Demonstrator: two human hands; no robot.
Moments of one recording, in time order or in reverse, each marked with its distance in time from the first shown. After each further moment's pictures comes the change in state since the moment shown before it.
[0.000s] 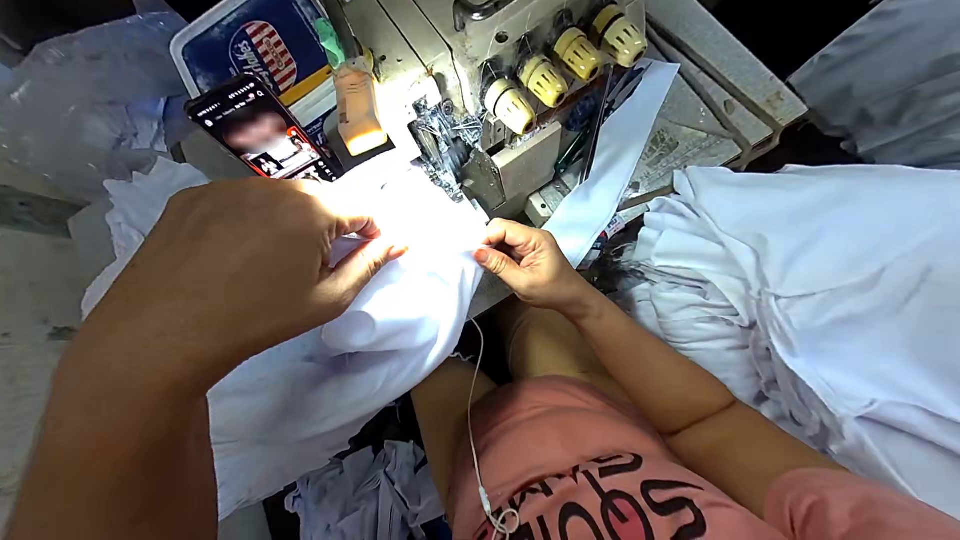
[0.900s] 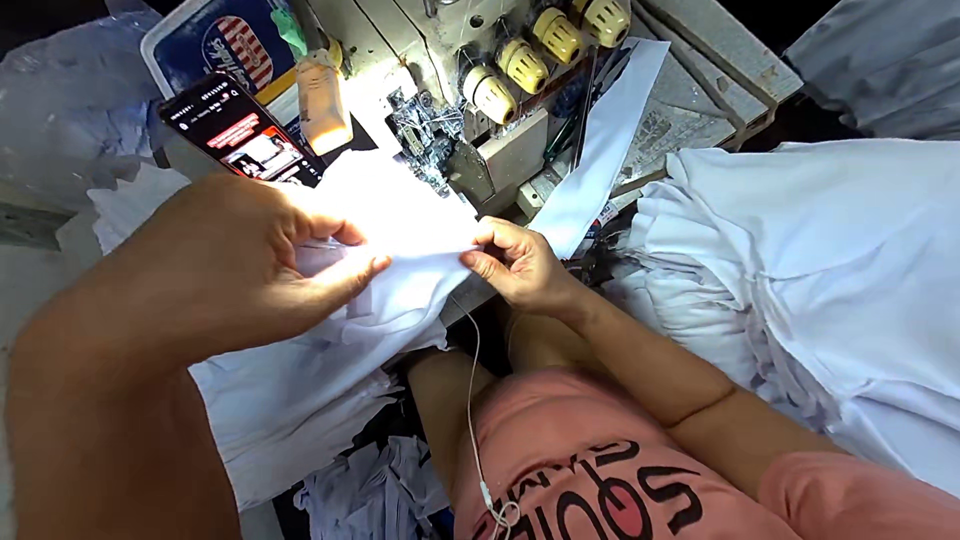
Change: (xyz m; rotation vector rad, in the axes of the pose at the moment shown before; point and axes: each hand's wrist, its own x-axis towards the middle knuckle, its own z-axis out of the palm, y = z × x) left_hand 0.003 -0.008 -0.001 -0.275 -0.002 0.072; right_hand -0.005 -0.011 0.008 -0.044 0.034 -0.030
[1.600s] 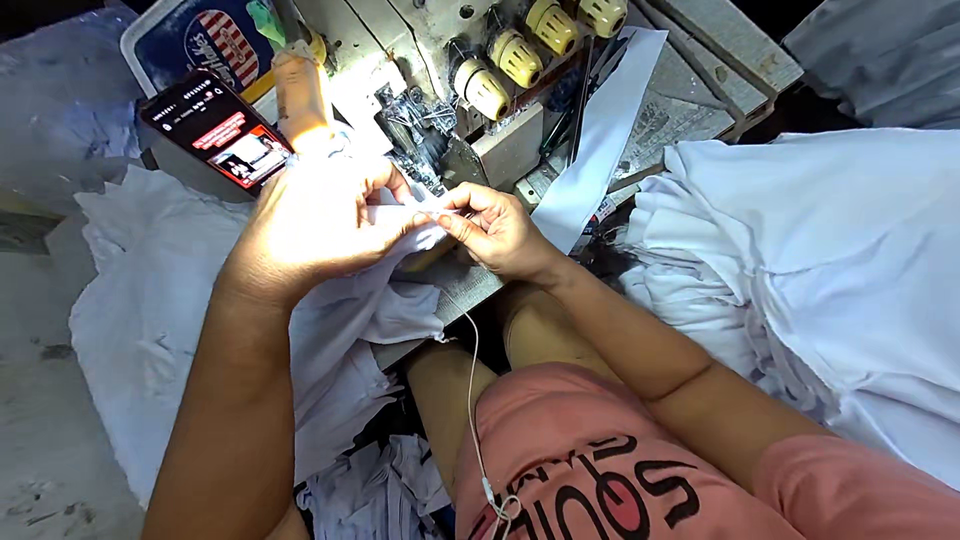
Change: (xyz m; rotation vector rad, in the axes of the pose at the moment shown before) left_hand 0.045 -0.013 0.047 0.075 0.000 -0.098; right_hand 0.034 0.019 0.005 0.095 0.031 0.012
